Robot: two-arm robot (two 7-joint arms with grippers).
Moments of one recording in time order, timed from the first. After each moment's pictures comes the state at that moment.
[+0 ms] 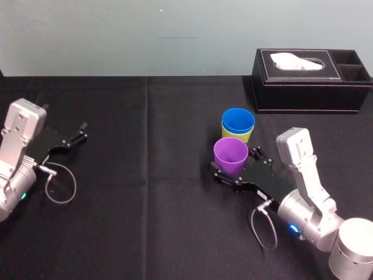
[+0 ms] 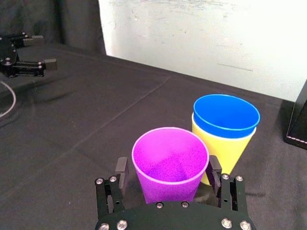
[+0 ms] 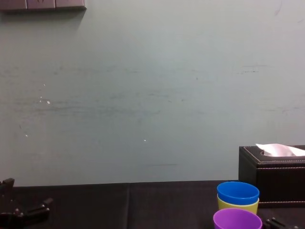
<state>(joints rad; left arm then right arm) -0.20 0.60 0.45 -1.41 -0.25 -0.12 0.03 0.03 0.33 -0.30 -1.53 0.20 -0.01 0.32</state>
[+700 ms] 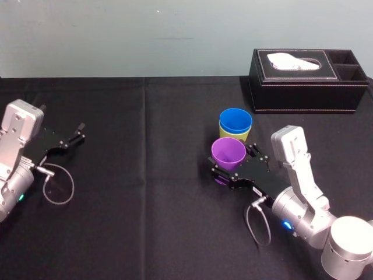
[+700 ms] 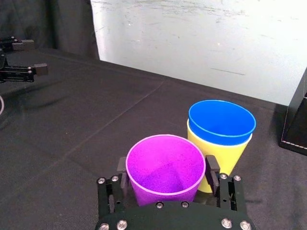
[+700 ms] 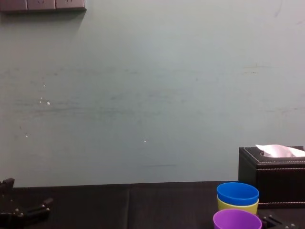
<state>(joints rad) -0.20 0.60 0.45 -1.41 -0.25 -0.12 0.03 0.05 0.30 -0.30 -1.49 0.18 -0.03 0.29</state>
